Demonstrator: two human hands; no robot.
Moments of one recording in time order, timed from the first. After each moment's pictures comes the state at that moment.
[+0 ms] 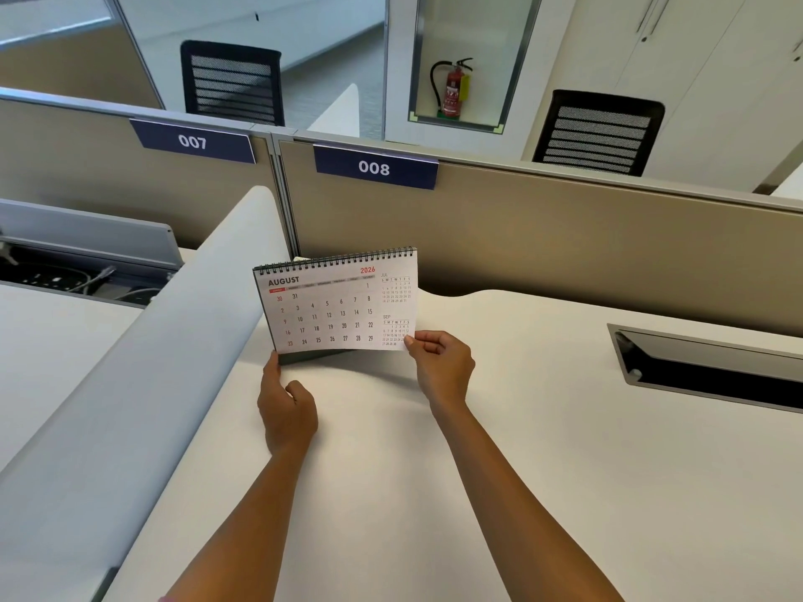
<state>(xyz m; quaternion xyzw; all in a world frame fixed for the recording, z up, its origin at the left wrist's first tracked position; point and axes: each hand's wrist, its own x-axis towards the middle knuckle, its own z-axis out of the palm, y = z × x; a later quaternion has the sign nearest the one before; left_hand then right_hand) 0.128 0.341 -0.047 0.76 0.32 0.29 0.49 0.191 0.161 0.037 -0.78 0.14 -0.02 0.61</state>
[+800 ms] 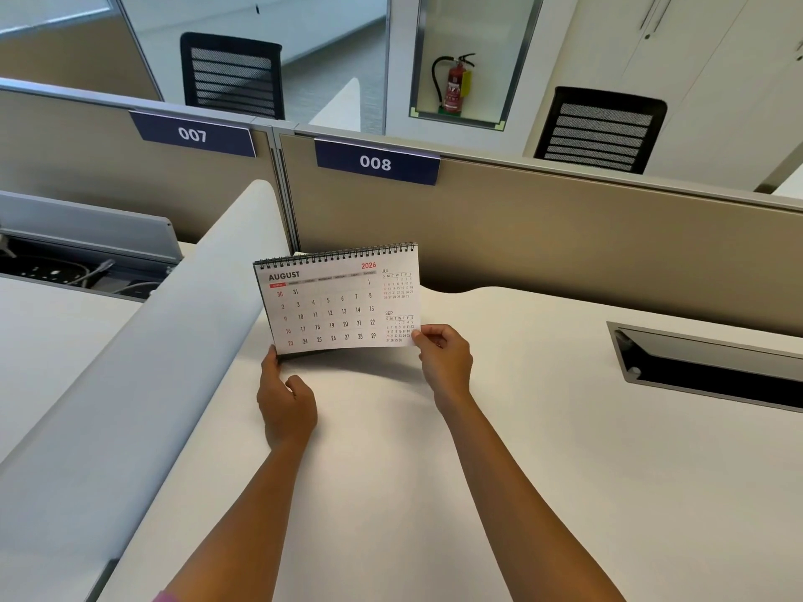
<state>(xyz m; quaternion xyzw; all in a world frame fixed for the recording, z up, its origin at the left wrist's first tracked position) 0.128 0.341 -0.046 0.75 0.32 0.30 0.50 0.198 0.156 0.035 -0.76 0.14 0.02 0.64</state>
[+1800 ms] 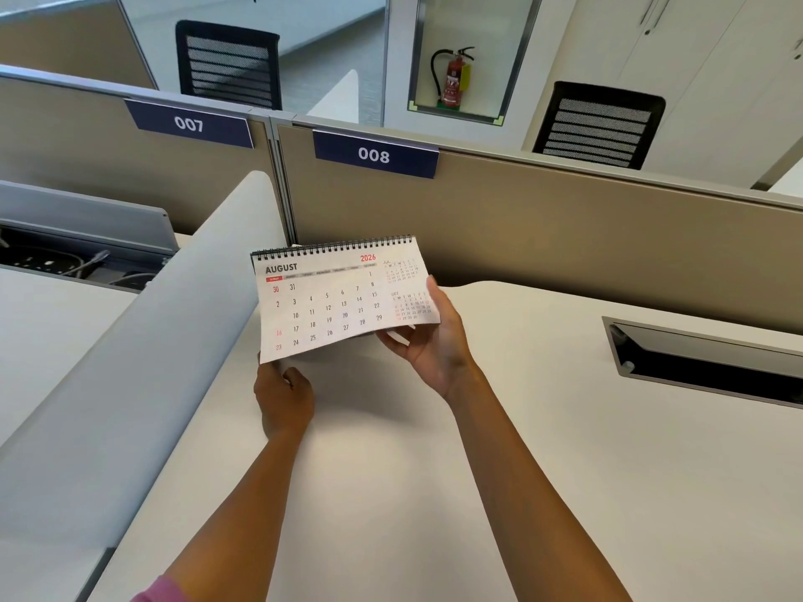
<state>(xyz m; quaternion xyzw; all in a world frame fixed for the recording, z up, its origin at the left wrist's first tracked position) 0.124 0.343 -0.048 0.76 0.32 0.27 0.50 0.191 0.156 0.081 -0.44 0.05 0.25 0.86</state>
